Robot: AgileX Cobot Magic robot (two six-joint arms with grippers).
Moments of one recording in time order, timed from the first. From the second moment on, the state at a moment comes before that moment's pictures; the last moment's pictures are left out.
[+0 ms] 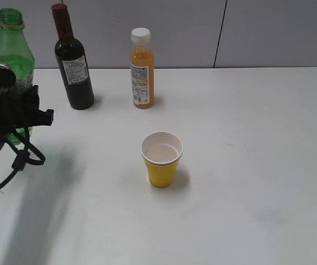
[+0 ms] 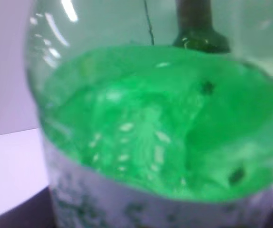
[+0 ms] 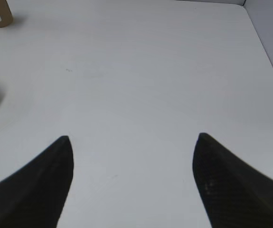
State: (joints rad) left arm -0.51 1.77 -0.49 -0.79 -1.10 0.56; right arm 0.08 0.00 -0.41 0.00 0.94 -0.01
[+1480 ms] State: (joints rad) left arm -0.81 1.75 -0.53 -1.13 -1.06 1.41; right arm 0.08 0.00 -0.41 0.00 0.94 -0.01
